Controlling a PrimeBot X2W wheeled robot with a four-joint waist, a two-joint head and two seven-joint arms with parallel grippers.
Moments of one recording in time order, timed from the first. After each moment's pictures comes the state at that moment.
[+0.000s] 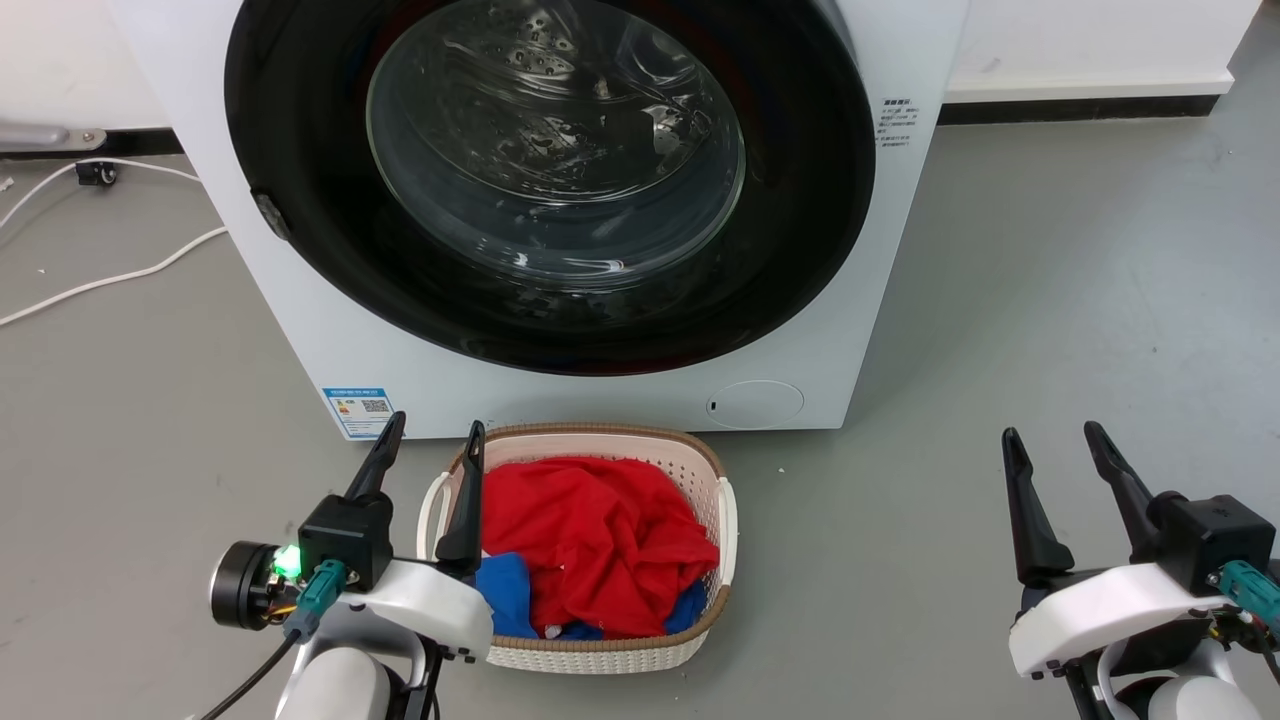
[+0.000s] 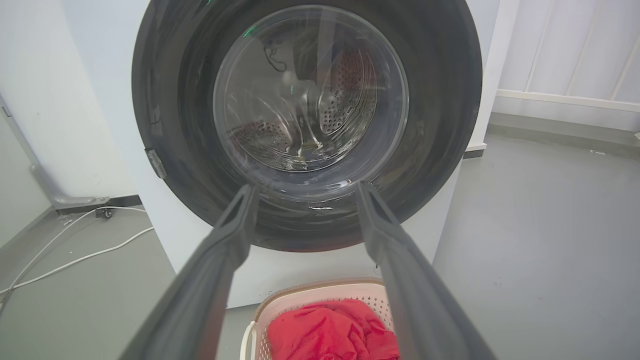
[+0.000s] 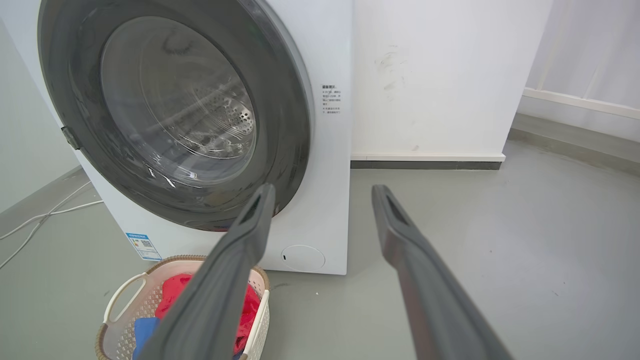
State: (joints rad) left arm -0.19 0.15 -0.19 0.27 -0.16 0.01 -0.26; right arm -0.04 -0.05 -0.04 0.03 0.09 0.13 -0.05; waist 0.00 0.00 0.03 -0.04
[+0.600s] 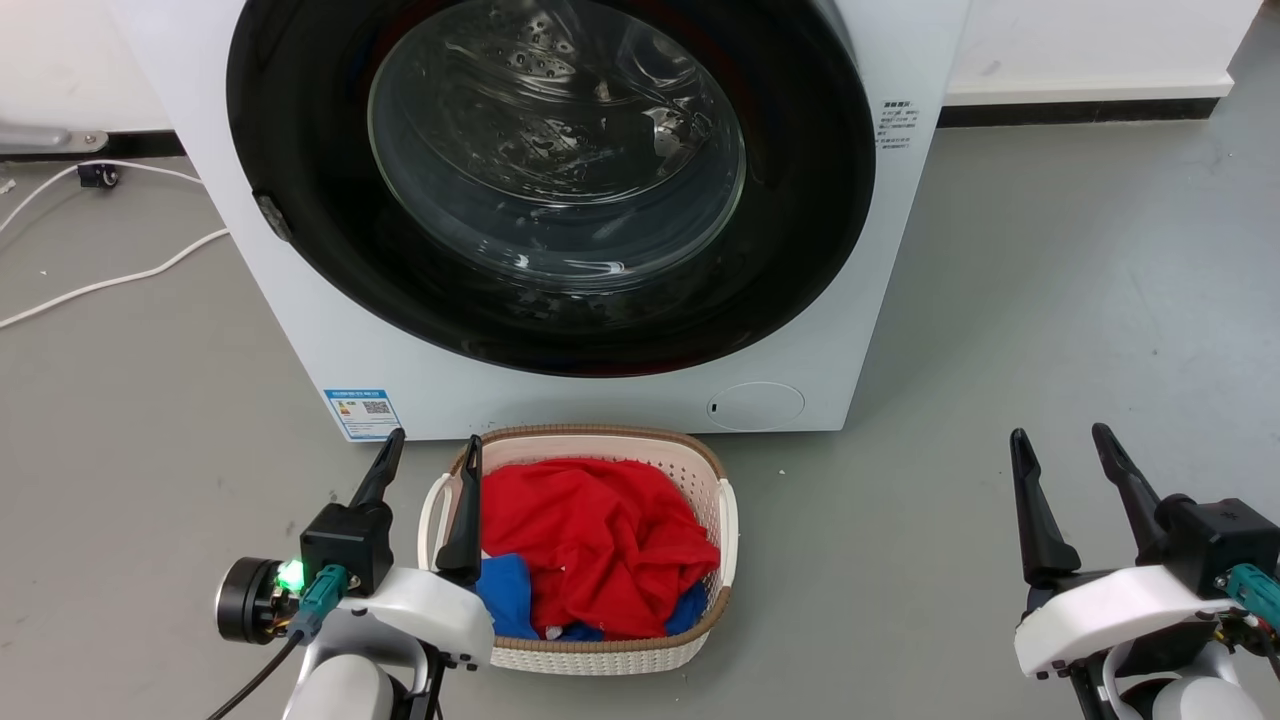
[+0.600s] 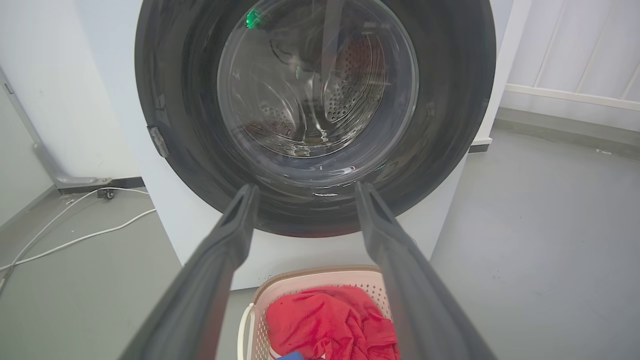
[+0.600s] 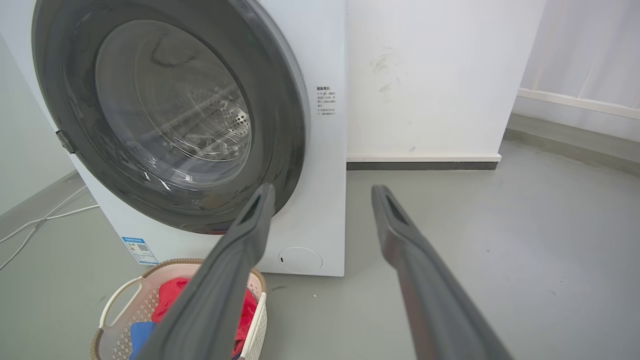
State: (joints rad) left arm -0.19 0.13 -0.17 0.32 -0.17 0.01 -0.26; right arm -0.05 -0.05 -0.06 0.05 0.09 0.13 -0.07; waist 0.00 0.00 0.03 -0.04
